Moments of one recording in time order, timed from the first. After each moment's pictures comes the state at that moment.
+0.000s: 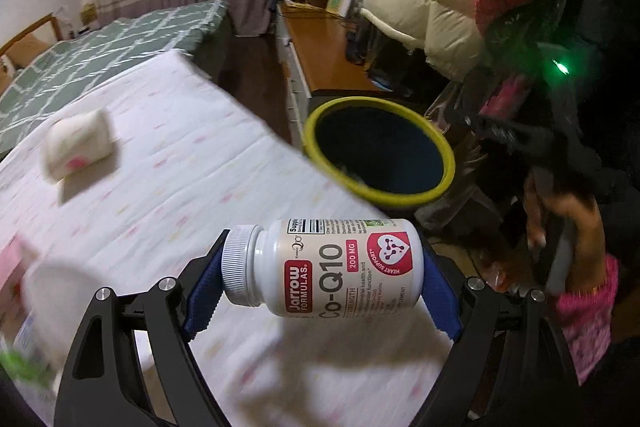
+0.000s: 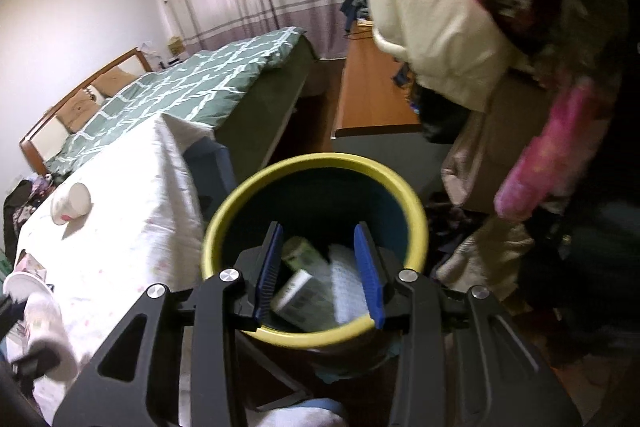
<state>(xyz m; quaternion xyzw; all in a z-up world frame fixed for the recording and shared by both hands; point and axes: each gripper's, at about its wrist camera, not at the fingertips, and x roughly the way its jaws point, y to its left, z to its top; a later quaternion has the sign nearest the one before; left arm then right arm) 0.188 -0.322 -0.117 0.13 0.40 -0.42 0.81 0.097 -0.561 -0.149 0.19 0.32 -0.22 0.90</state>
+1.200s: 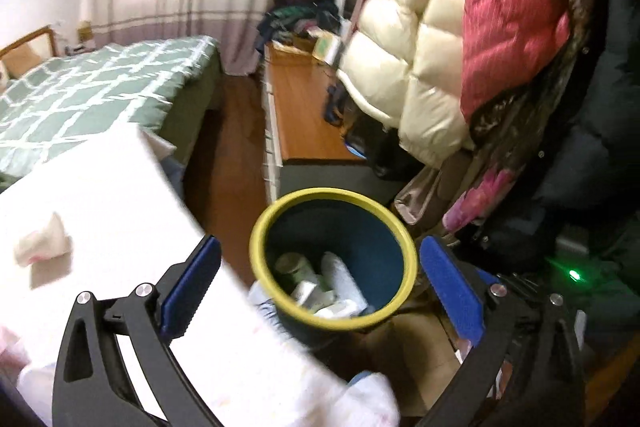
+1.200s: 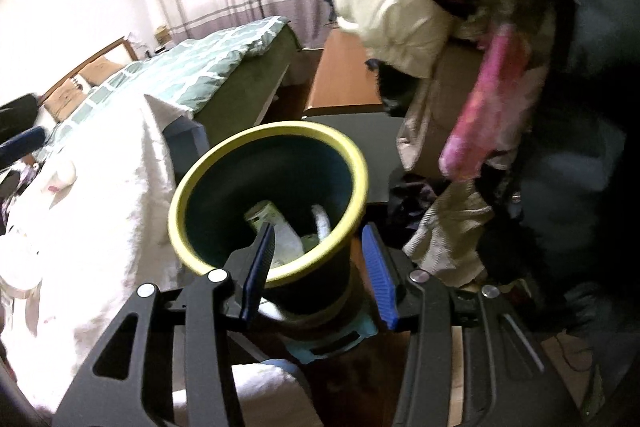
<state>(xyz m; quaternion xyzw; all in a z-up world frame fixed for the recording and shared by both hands) 0.203 -0.384 -0.054 0.07 0.34 -0.43 0.84 0.051 -0.563 -0.163 0.18 0.34 -0.23 0.89</state>
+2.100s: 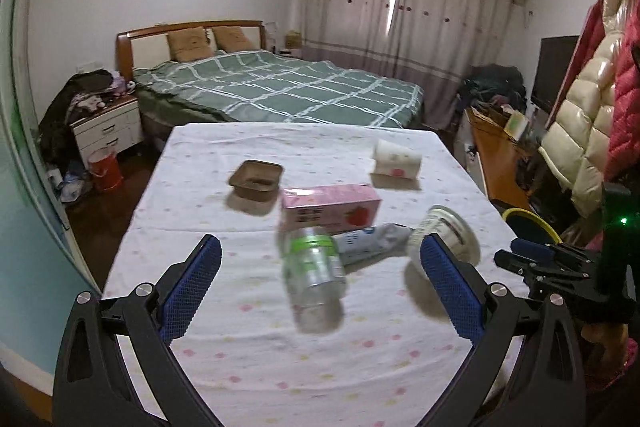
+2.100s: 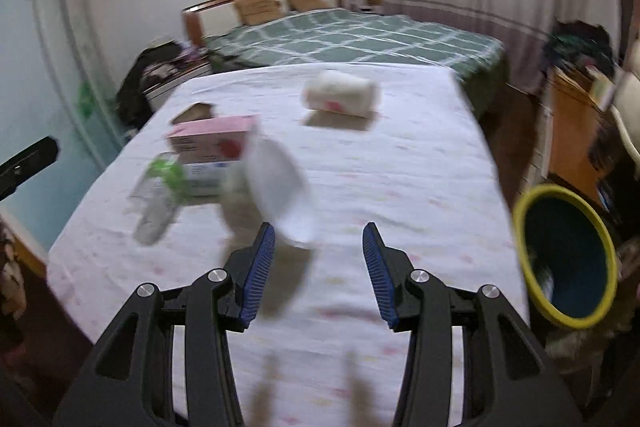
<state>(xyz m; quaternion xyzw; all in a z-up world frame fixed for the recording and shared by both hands) 0.124 0.014 -0.052 -0.03 0.29 -0.10 0.95 0.138 -0.268 -0.114 0.02 0.36 0.11 0.92</state>
